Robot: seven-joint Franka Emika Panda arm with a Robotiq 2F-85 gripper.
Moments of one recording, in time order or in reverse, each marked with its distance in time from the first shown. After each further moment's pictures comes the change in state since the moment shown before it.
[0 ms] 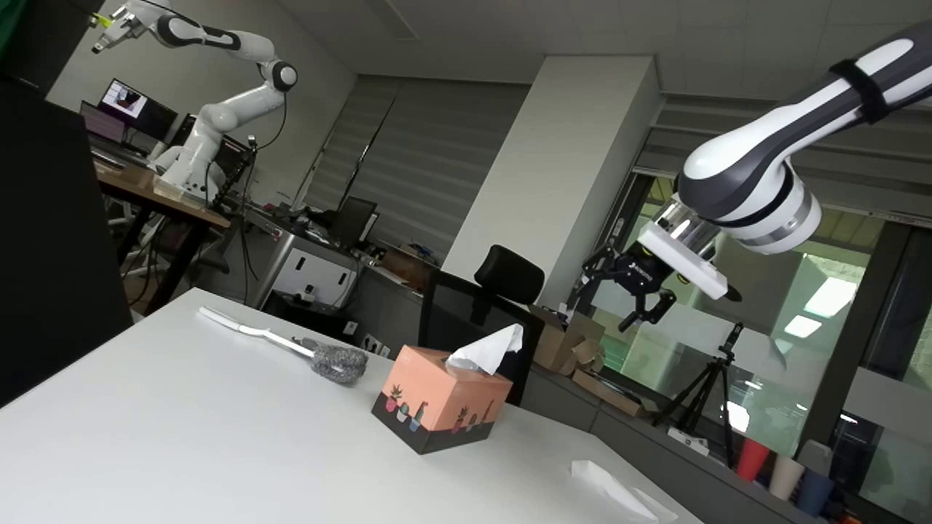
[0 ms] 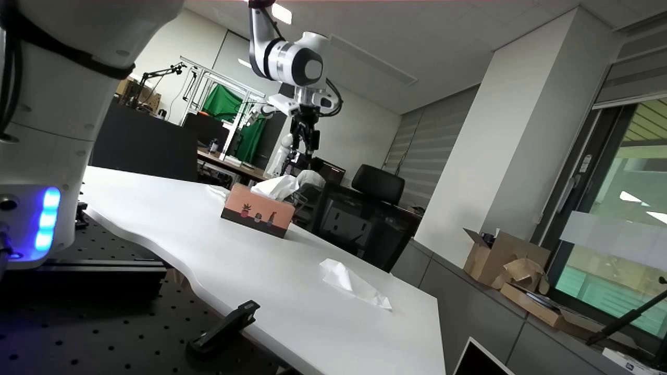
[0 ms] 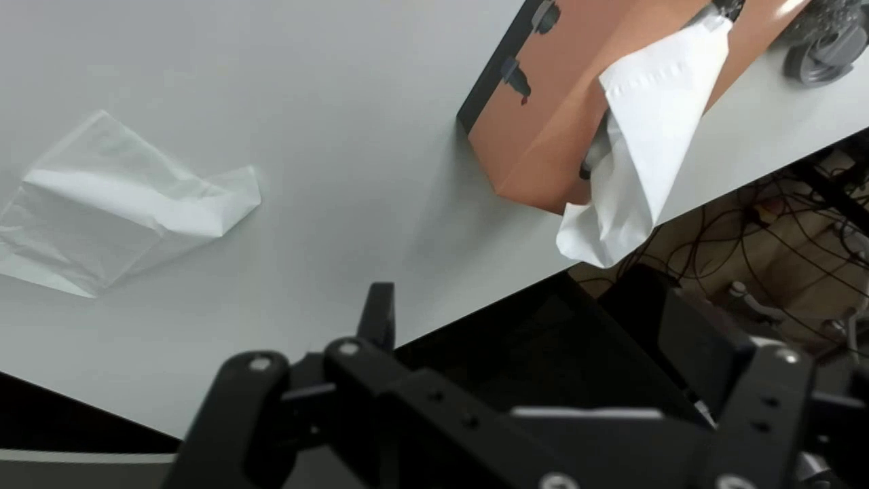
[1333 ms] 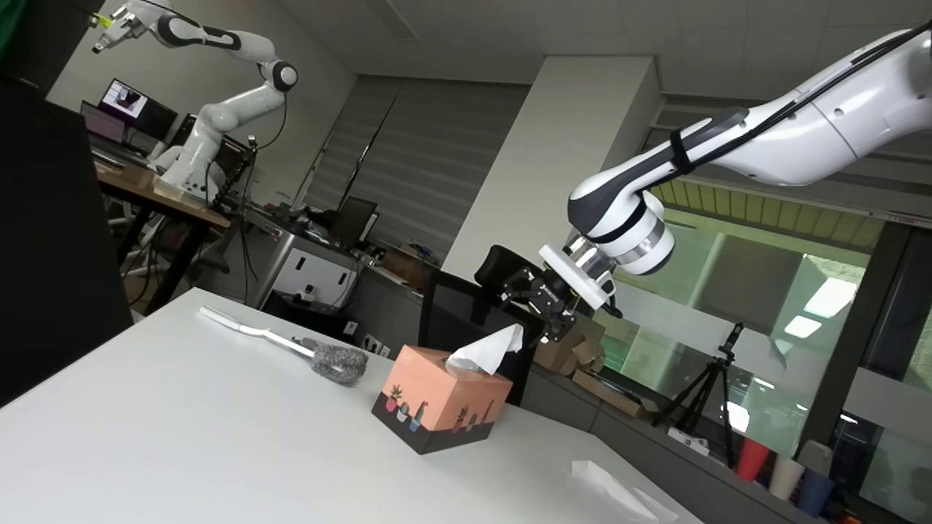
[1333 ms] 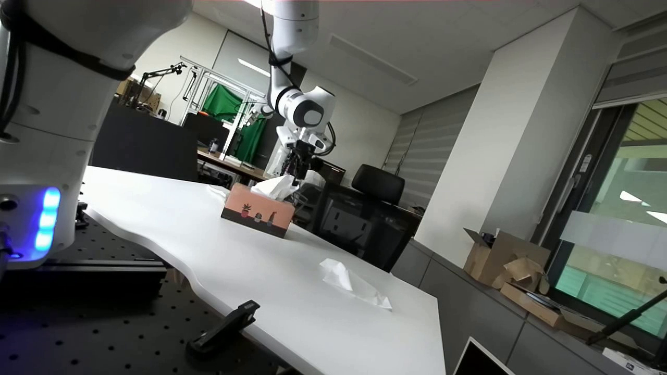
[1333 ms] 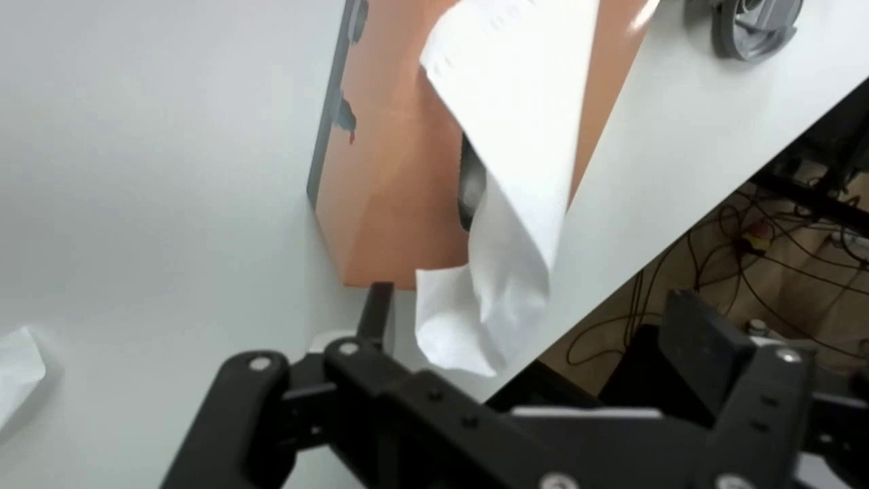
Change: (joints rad) arm 0.110 0.514 -0.037 0.543 0.295 -0.182 -0.006
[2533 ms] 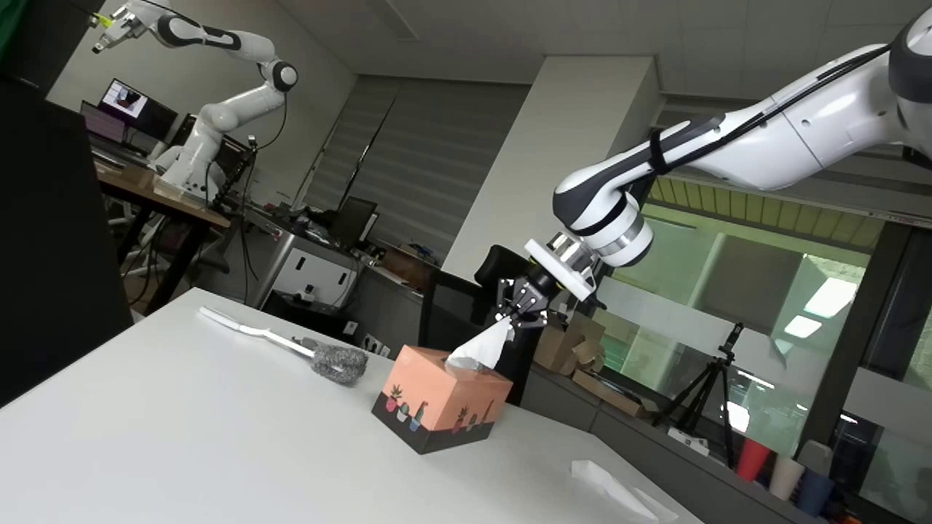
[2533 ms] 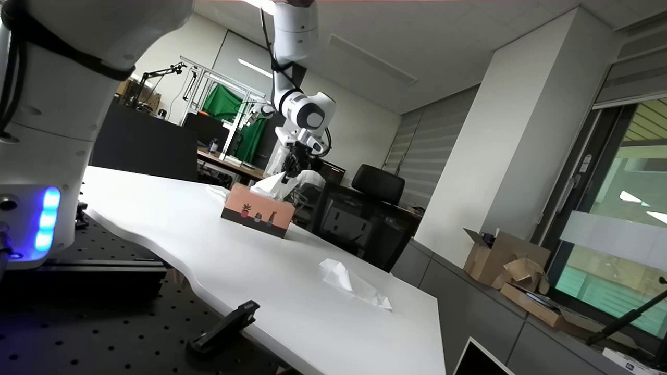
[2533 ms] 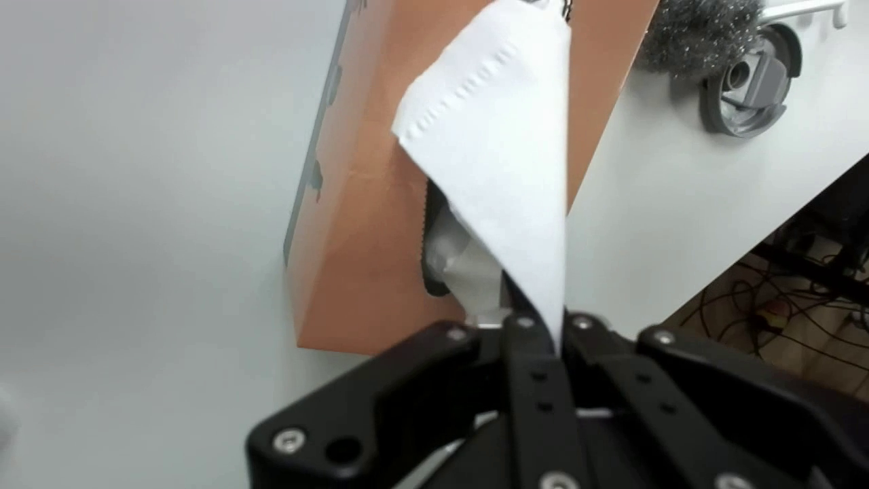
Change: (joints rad) arm 0.023 0.089 -0.009 0.166 0.001 -0.200 0.004
